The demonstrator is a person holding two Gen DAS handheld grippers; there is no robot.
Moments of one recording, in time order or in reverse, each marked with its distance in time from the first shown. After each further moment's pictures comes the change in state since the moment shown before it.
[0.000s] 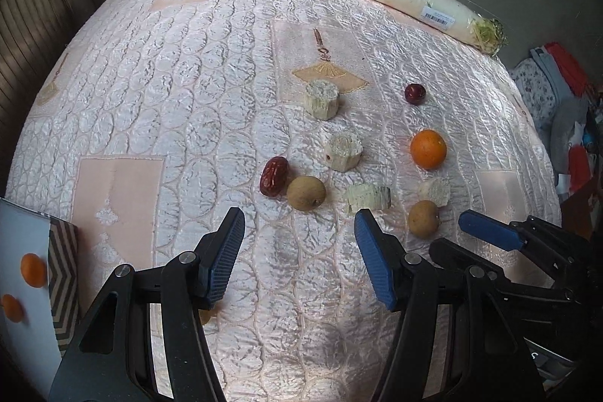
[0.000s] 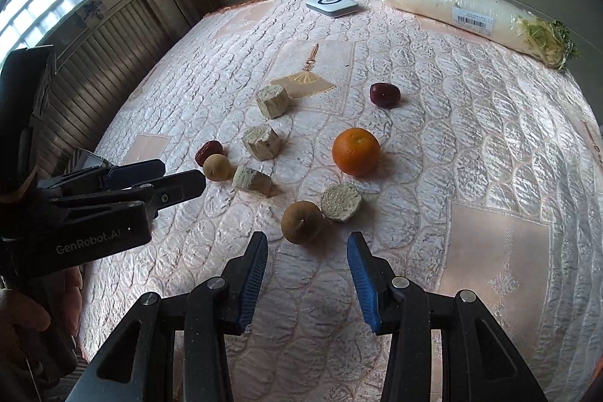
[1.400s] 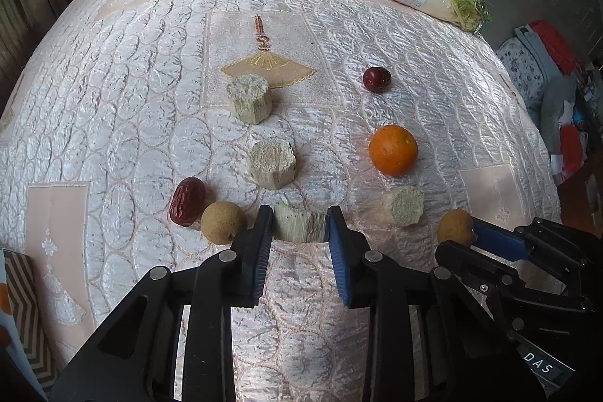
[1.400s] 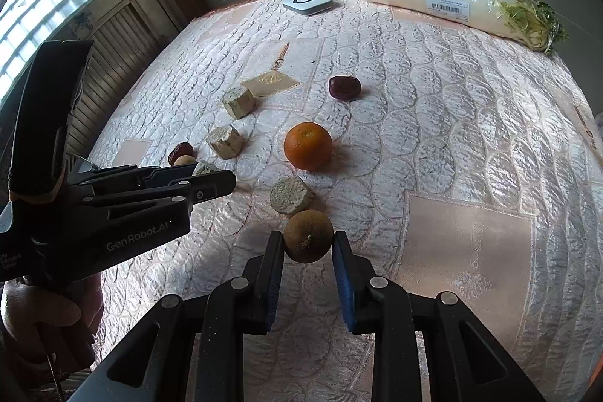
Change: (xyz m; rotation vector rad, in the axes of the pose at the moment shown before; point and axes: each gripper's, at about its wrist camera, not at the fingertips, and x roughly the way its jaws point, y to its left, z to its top) left arm 0.035 -0.042 0.013 0.064 0.028 -0.051; right arm -0.005 -0.033 -0.004 0.032 -0.002 0.004
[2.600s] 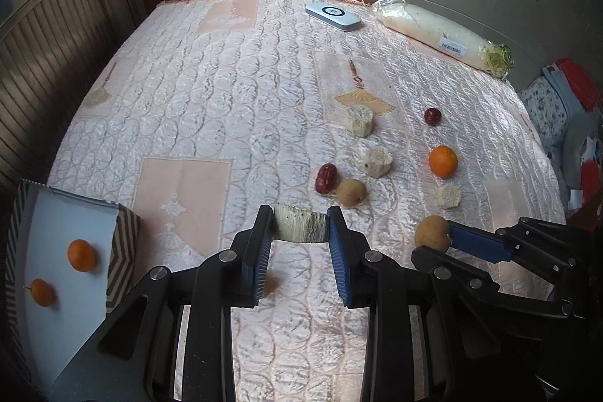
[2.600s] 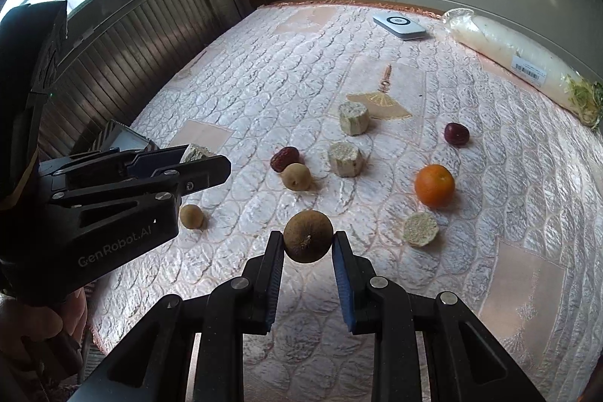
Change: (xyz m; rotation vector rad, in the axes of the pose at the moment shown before) left arm -0.089 0.065 -0.037 -0.110 -0.125 0.144; right arm -0.001 0.097 0.014 -0.204 0.002 0.060
